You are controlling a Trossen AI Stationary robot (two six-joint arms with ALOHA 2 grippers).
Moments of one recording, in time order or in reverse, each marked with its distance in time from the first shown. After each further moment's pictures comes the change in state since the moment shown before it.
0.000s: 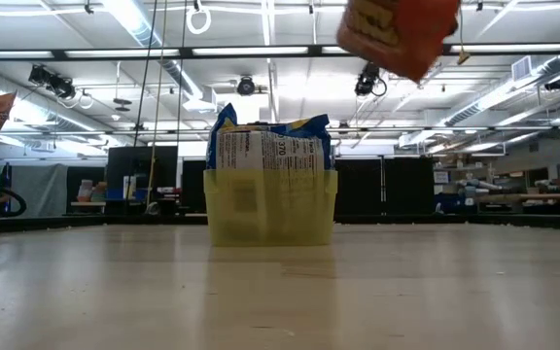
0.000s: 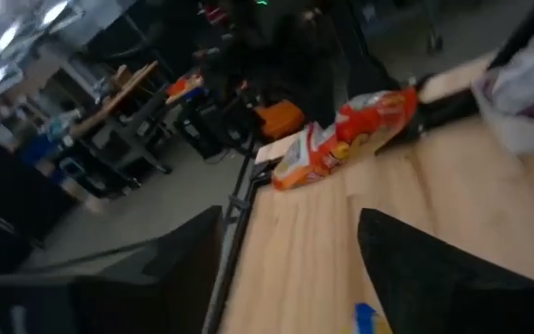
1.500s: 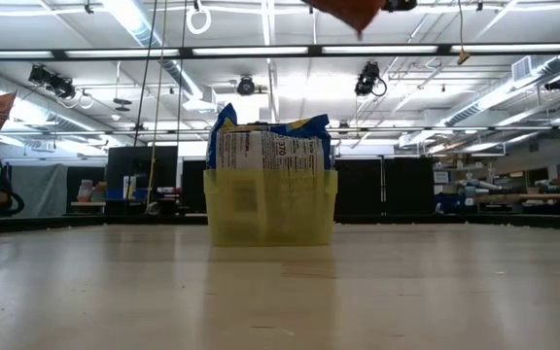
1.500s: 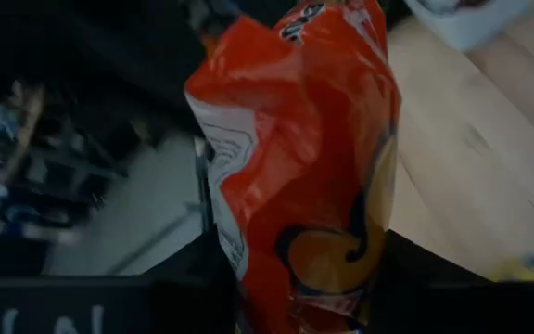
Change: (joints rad) left arm 0.108 0.457 0.449 -0.265 0.219 0.256; right arm 0.073 0.024 0.033 0.307 -0.162 -0.132
